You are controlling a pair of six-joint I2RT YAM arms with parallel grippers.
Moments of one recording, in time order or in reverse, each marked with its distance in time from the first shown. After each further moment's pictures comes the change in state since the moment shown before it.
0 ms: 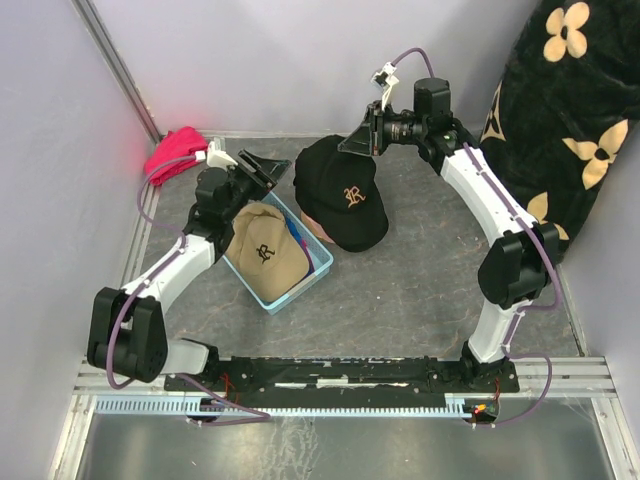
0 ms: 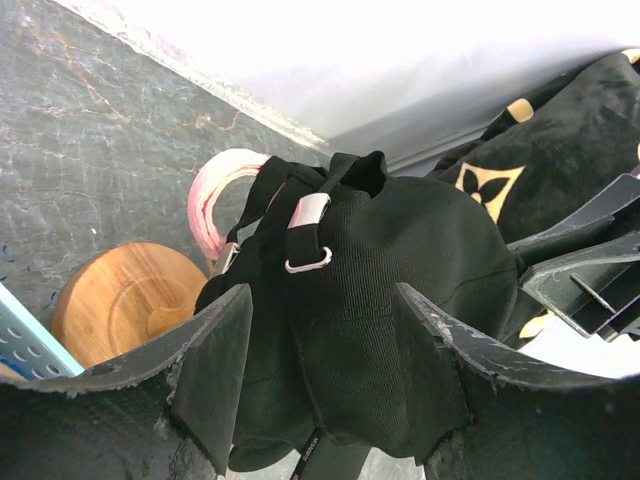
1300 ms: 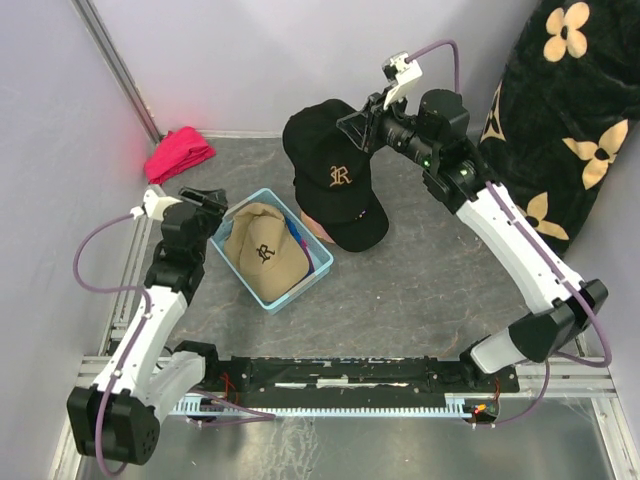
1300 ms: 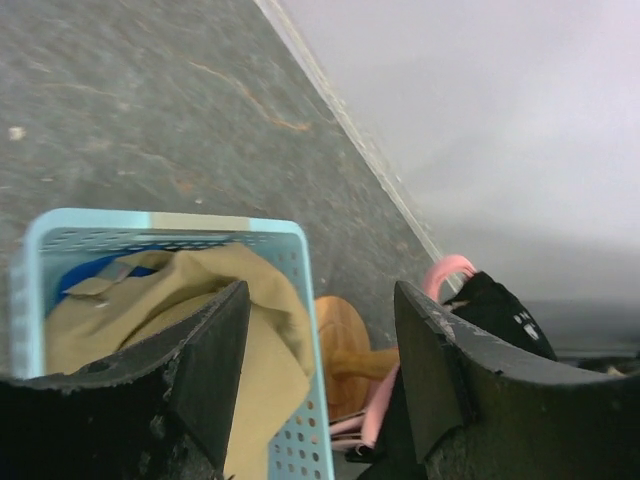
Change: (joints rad) left arm 0.128 -0.474 -0.181 -0.496 -0.523 -0.040; right arm 0.252 -0.356 -0.101 0.063 0.690 -0.044
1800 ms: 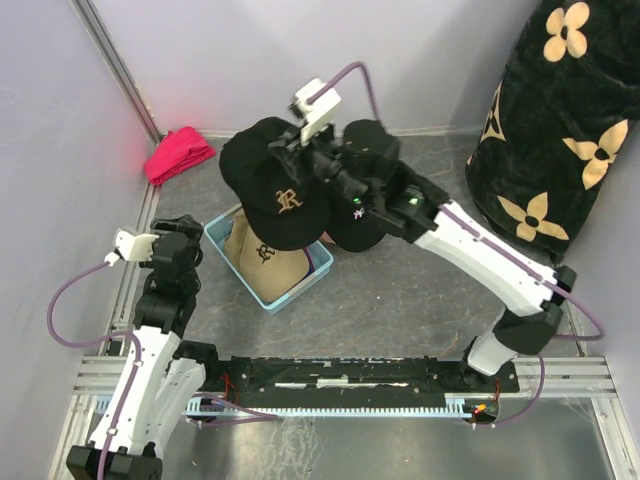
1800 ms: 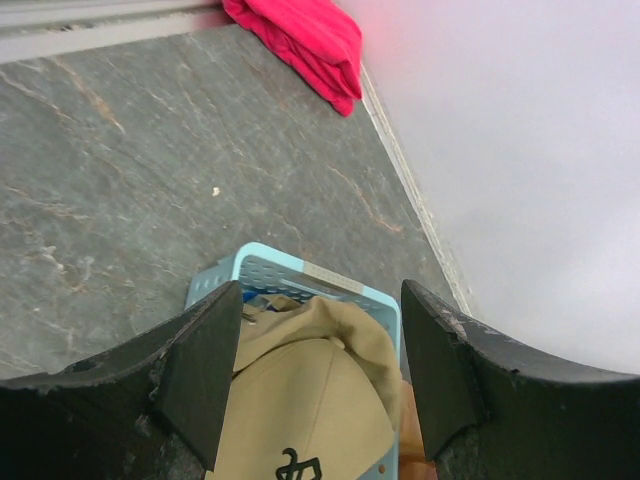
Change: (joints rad) left arm 0.000 -0.274 -0.089 -0.240 -0.335 -0.064; right arm 0.444 0.173 0.244 -0.061 0.386 -0.209
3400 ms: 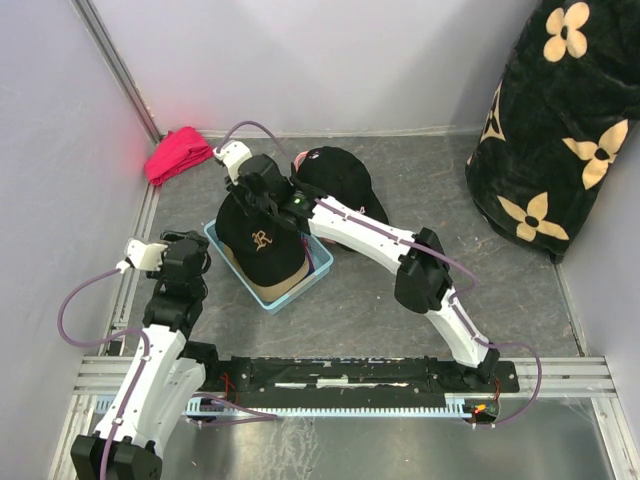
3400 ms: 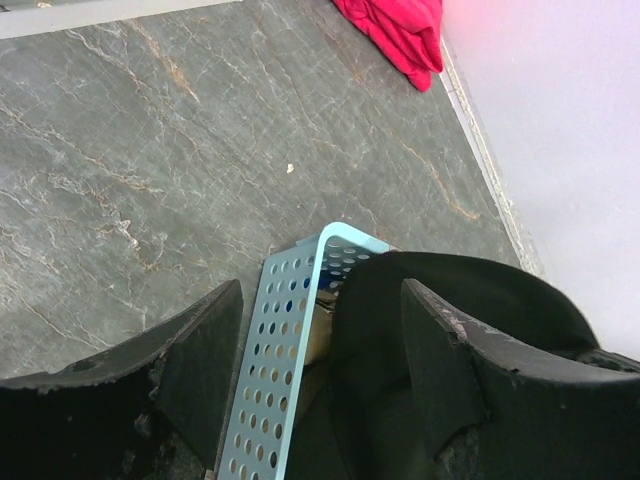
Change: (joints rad) left arm 0.000 0.024 -0.114 0.026 -0.011 -0.005; right arm -0.016 0.632 0.287 -0.093 0.010 0.061
